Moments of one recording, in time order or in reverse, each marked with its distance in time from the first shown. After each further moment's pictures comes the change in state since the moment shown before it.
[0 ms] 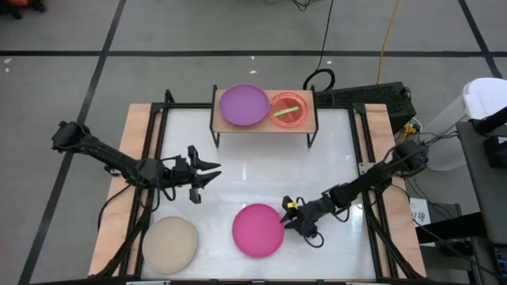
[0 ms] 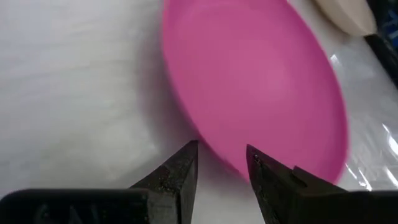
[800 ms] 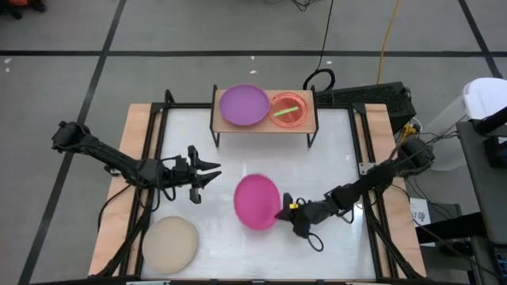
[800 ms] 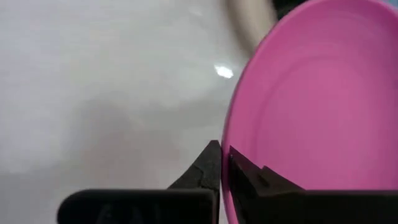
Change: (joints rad) left arm 0.000 0.000 0.000 -0.003 0.000 0.001; right arm 0.034 -0.049 0.071 0.000 0.249 -0.237
